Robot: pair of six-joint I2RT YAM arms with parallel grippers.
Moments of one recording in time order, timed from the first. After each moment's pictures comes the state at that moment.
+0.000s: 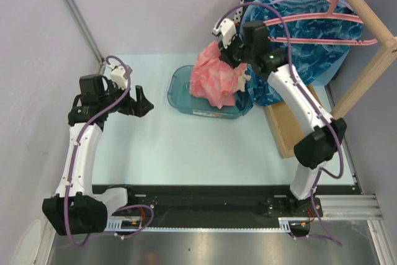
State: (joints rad) left arm 0.09 1.11 1.12 -0.68 0.61 0.12; right arm 0.47 1.83 1.94 -0.59 -0.27 -0.43
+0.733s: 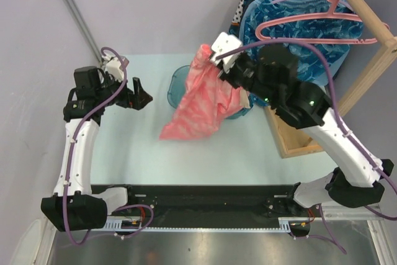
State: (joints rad) left arm 0.09 1.14 1.25 -0.70 0.63 0.11; right arm 0.92 1.40 1.98 -0.65 0.16 -0.50
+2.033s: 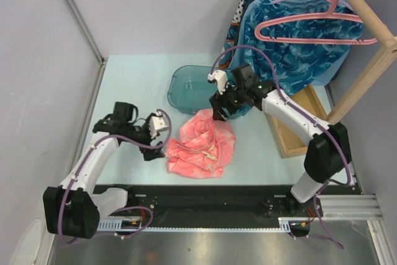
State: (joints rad) left arm -0.08 1.09 0.82 -0.91 0.77 0.97; right arm 0.57 1.63 1.42 -0.63 -0.43 -0.27
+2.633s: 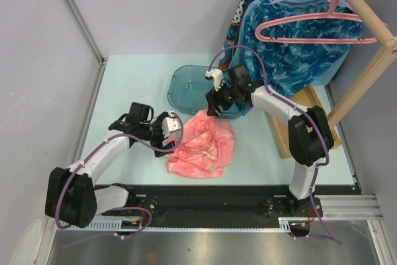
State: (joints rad) left arm -0.29 1.17 0.73 -0.57 0.63 0.88; right arm 0.52 1.84 1.43 -0.42 -0.48 -0.22
